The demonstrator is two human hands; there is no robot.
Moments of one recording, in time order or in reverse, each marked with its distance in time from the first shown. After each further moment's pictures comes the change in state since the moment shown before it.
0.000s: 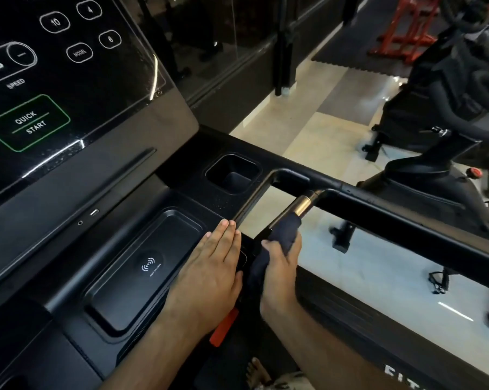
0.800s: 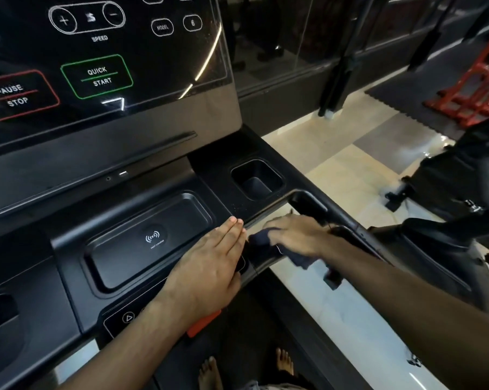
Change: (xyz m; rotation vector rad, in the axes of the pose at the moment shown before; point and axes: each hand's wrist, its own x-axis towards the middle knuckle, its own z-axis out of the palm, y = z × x) left_hand 0.005 0.011 -0.003 -0.110 0.002 -0.160; right_hand 0.103 -0.131 0.023 -1.835 -0.974 -0.268
